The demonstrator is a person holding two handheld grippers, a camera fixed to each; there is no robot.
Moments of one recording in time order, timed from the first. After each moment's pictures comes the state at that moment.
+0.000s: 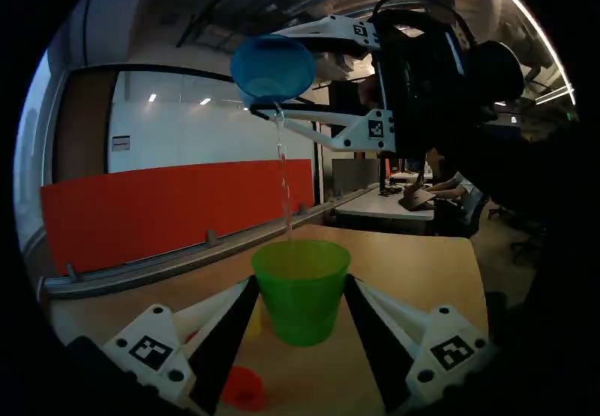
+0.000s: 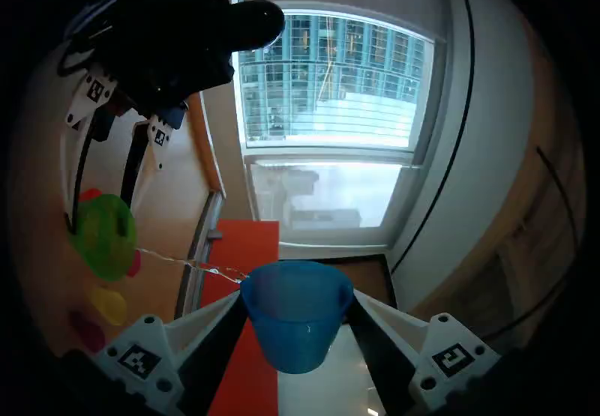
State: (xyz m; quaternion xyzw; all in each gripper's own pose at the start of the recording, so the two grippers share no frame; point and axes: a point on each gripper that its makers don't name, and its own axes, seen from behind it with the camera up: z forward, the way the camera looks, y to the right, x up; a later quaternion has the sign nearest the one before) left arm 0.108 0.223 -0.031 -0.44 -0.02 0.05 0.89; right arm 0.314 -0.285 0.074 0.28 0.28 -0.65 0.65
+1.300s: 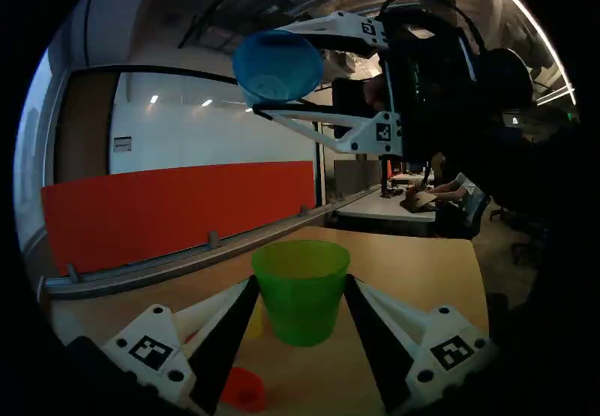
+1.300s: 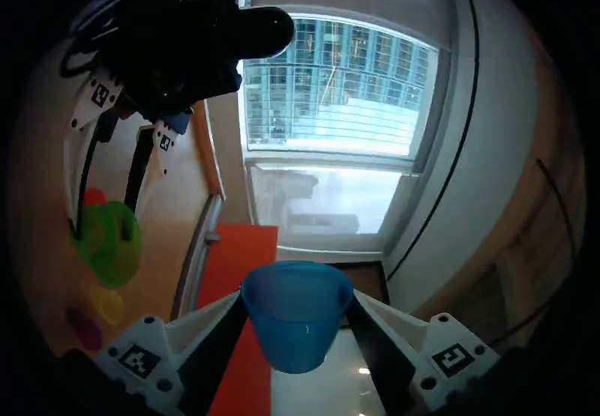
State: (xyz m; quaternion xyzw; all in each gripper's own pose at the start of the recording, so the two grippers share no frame) left arm 0.112 0.222 -0.030 -0.44 -0.02 0.05 0.90; right arm 0.316 -0.292 0.061 0.28 0.29 -0.65 0.65
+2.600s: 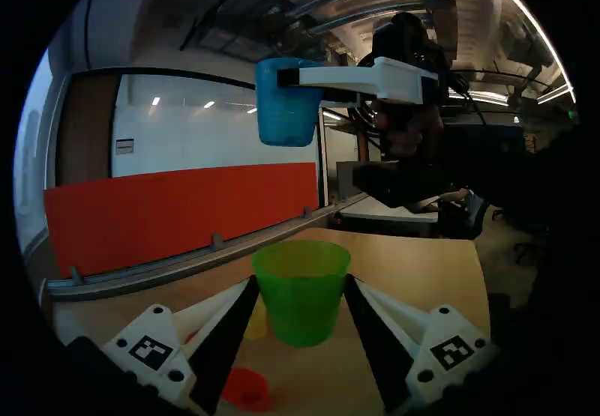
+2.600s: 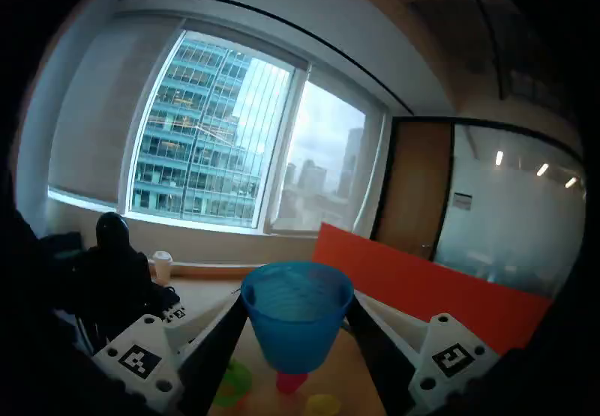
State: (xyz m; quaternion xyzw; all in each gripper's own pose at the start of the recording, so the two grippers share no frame) left arm 0.118 0.218 -0.029 -0.43 -0.01 0.05 0.90; right arm 0.300 -0.297 0.013 0.45 0.02 -0.10 0.89
